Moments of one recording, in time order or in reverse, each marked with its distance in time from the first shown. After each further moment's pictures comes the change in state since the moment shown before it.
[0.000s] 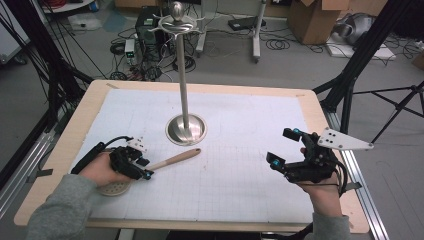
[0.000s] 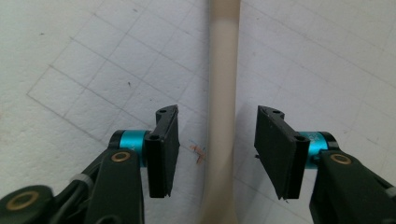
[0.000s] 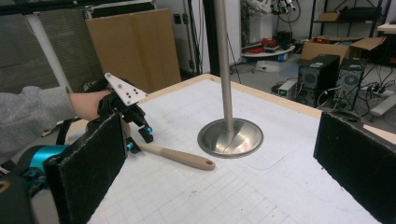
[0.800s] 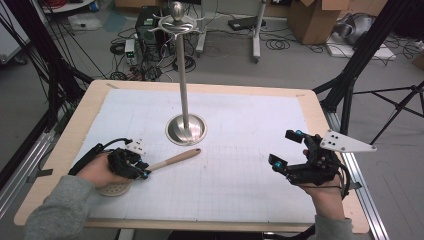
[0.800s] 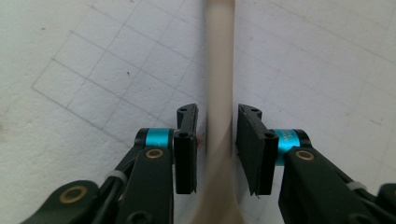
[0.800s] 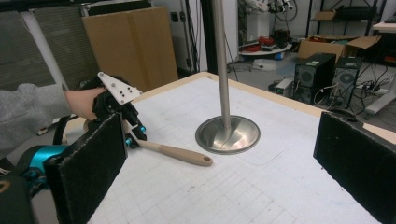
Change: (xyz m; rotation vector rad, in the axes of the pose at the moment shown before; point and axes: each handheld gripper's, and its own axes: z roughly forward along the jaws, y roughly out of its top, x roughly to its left) left arm -0.004 -0.004 -0.004 0.038 0.027 0.066; right arm 0.002 -0.002 -0.005 0.010 -0.013 0.002
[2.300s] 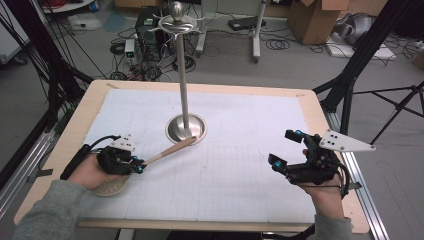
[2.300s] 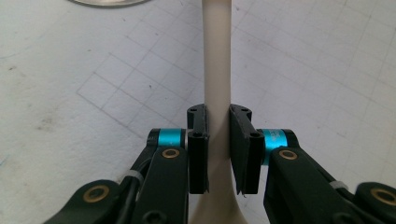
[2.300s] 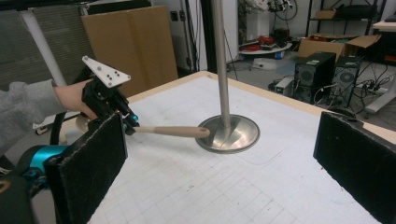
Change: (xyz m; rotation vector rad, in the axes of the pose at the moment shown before) left arm -0.003 -0.008 -0.031 -0.163 0.022 -0.094; right arm -0.001 0.000 0.001 0.004 0.001 -0.001
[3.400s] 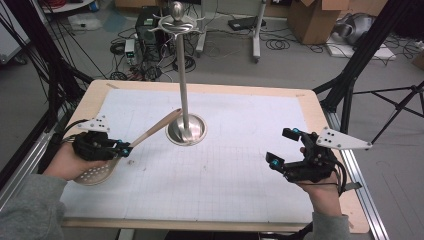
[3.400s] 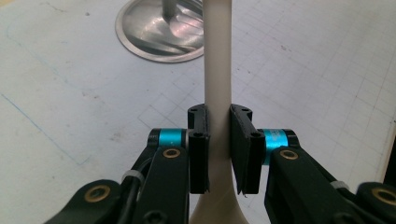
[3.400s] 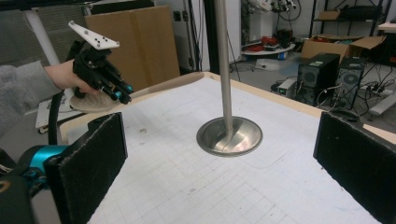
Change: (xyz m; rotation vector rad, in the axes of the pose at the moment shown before) left arm 0.019 0.010 -0.061 -0.167 0.034 -0.082; right arm -0.001 0.002 0.006 -0.002 0.012 -0.006
